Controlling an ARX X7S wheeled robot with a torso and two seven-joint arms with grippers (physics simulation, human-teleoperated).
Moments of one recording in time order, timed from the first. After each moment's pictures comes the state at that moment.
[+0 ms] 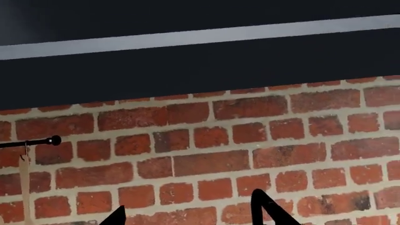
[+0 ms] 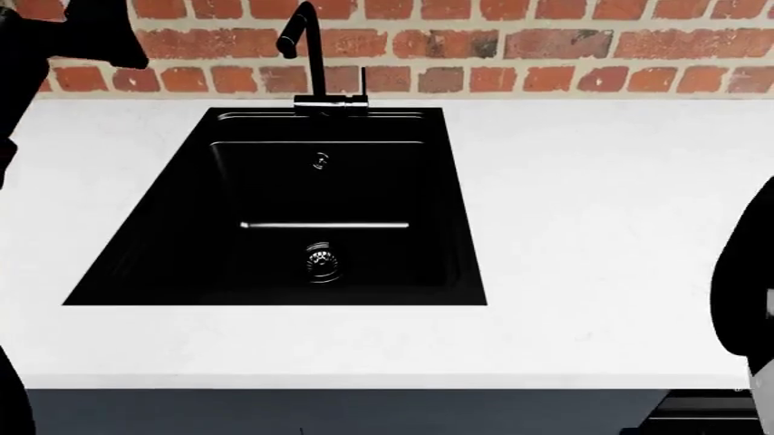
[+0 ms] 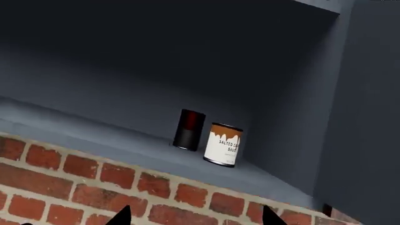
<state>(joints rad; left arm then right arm) -1.06 -0.51 -0.05 0.11 -0.41 -0.79 0.13 1.73 0.27 -0.18 -0.14 -0.05 1.38 -0.31</state>
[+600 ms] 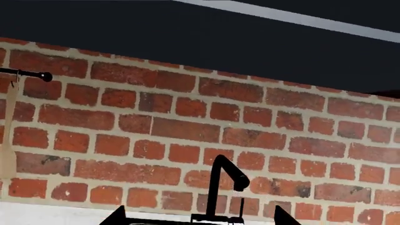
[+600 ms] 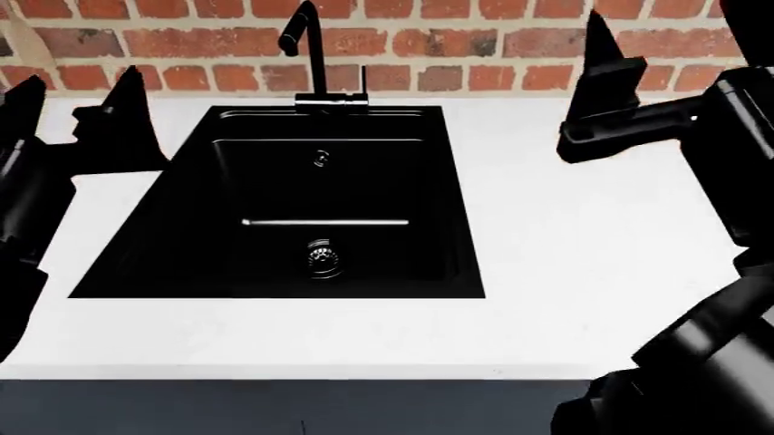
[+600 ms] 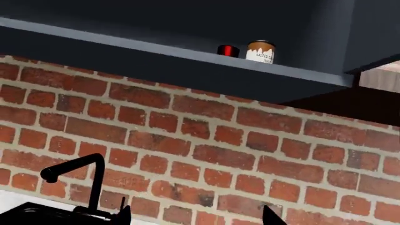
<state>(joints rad) -0.69 -0.38 -0.37 0.56 -0.68 -0.99 -0.02 1.11 0.03 -0.18 -0.83 -1.11 1.56 -1.11</state>
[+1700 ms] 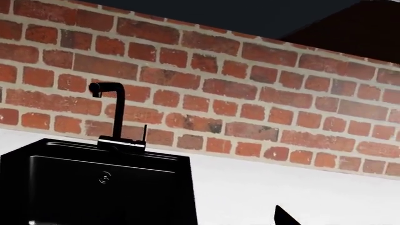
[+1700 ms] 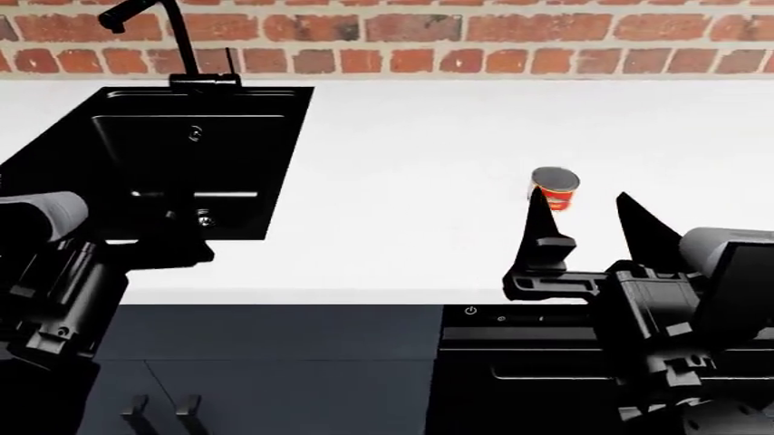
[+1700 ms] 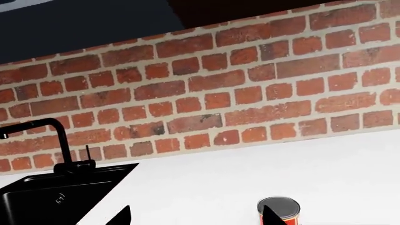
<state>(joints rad) -0.38 -0.30 -0.38 0.72 -0.68 -0.95 -0.07 0.32 0.14 0.24 -0.93 0.58 1.04 0.18</state>
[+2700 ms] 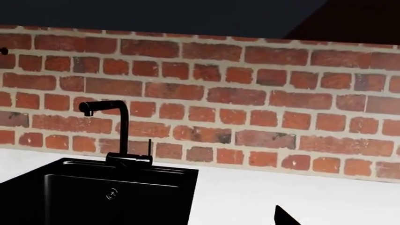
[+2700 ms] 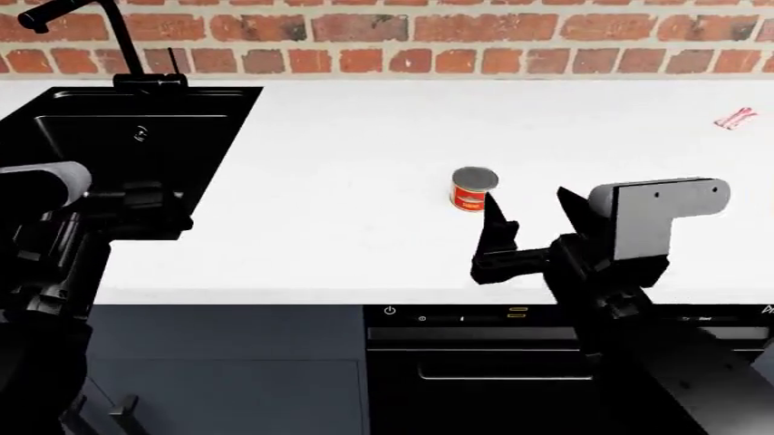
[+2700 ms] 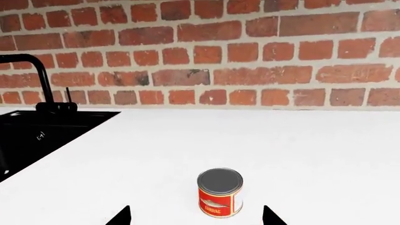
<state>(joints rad) -0.44 -0.36 -0.26 0.56 -0.49 -0.78 -0.10 0.50 0.26 0.06 -0.64 0.57 1.09 0.15</state>
